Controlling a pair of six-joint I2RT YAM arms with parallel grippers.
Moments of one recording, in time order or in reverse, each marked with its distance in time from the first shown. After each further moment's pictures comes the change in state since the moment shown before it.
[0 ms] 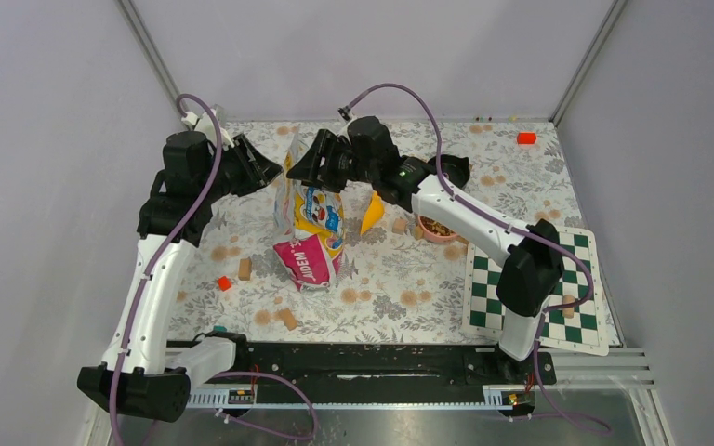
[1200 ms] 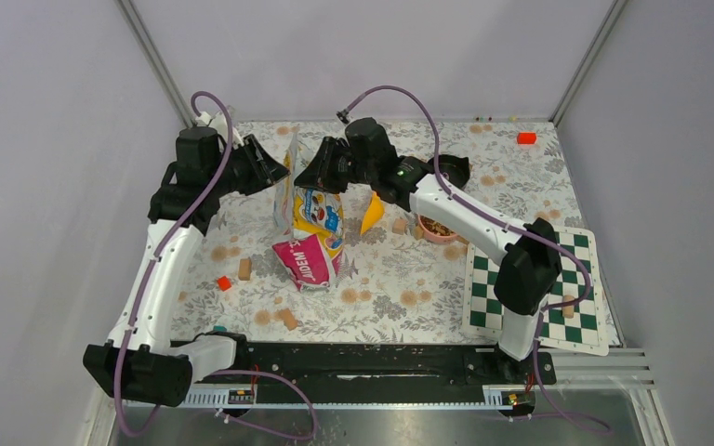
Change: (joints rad) left arm 0.001 0.073 -0.007 0.006 0.047 -0.005; right arm 0.000 0.008 0.002 -0.041 -0.006 -0.019
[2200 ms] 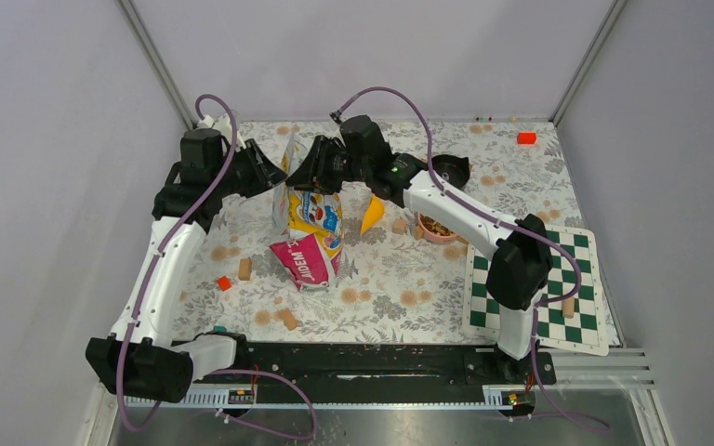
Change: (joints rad) left arm 0.002 0.023 -0.025 -0.003 -0.006 0.016; right arm -0.003 0.062 0.066 -0.016 -0.071 0.036
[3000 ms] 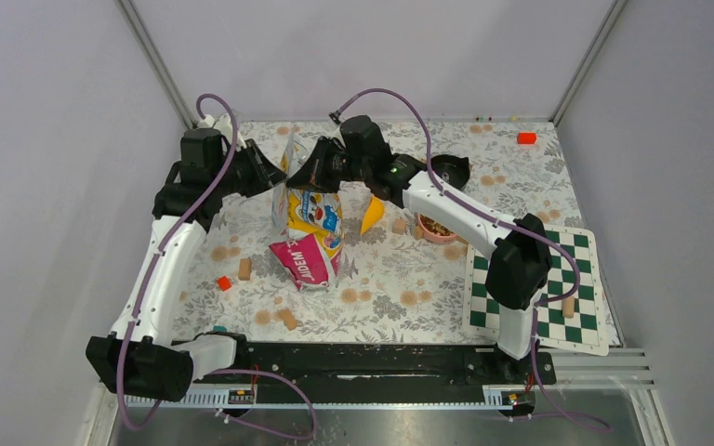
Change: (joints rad) left arm 0.000 0.002 0.000 0.003 0.008 0.001; right arm 0.000 0.004 -0.005 0.036 -0.039 0.049
